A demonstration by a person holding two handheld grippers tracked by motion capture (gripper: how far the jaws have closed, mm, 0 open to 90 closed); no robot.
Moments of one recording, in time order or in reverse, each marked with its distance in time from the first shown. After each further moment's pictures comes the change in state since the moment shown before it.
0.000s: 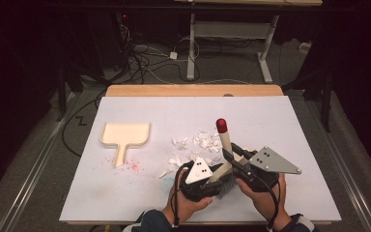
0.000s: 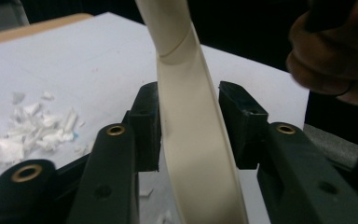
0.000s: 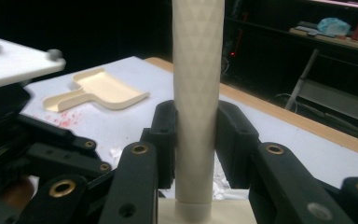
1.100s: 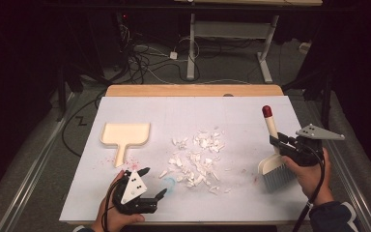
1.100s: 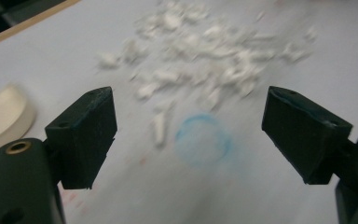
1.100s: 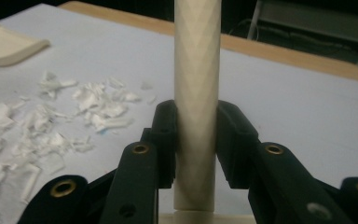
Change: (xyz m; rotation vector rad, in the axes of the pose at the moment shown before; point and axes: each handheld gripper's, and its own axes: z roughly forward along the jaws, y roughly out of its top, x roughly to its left) left arm 0.036 -0.059 -0.121 0.150 0.267 0.144; right arm -0.136 -0.034 -0.021 0.222 -0.129 0.174
